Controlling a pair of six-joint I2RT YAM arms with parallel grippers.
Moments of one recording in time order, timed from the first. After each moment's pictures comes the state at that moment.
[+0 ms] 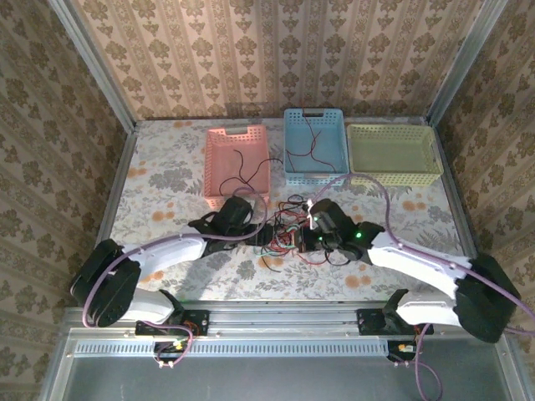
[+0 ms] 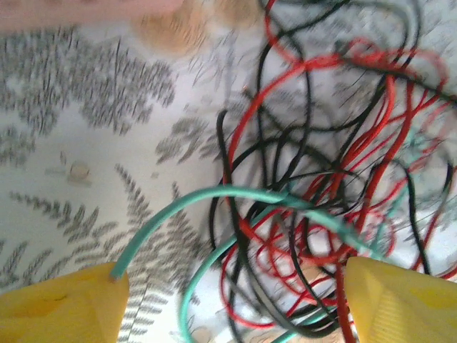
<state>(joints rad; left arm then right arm) -0.80 1.36 0.65 -0.17 0.07 -0.57 0.77 1.19 0.74 -0.33 -0.12 0.65</state>
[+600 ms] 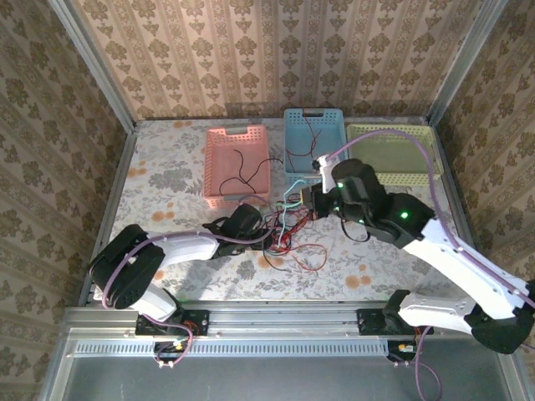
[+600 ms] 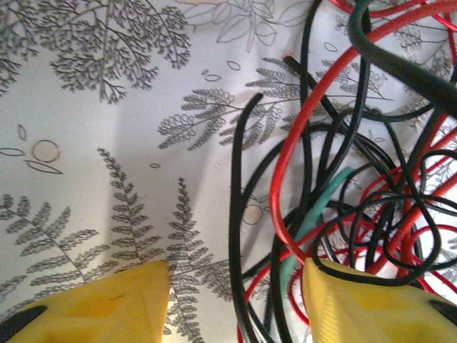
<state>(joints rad) -0.84 1.52 0.64 -0.06 0.00 -0.64 0.80 1.10 1.32 -0.75 0.11 0.39</state>
